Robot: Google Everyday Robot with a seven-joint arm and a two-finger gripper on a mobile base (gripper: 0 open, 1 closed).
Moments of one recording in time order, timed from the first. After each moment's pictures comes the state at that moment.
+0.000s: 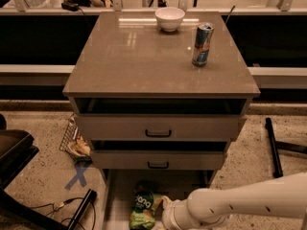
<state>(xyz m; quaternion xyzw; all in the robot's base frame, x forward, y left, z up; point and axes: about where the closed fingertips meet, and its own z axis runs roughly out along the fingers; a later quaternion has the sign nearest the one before) 0.351 -0.004 0.411 -0.52 0.79 0.25 0.21</state>
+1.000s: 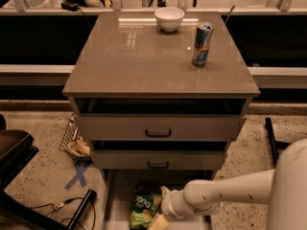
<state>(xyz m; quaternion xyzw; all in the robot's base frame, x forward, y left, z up) 0.406 -0.004 0.359 -0.52 0.79 0.24 0.23</state>
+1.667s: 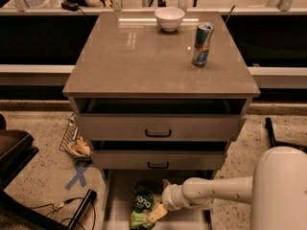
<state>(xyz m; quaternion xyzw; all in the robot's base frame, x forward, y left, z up) 0.482 -0.013 0.279 -0.49 0.79 0.23 0.27</state>
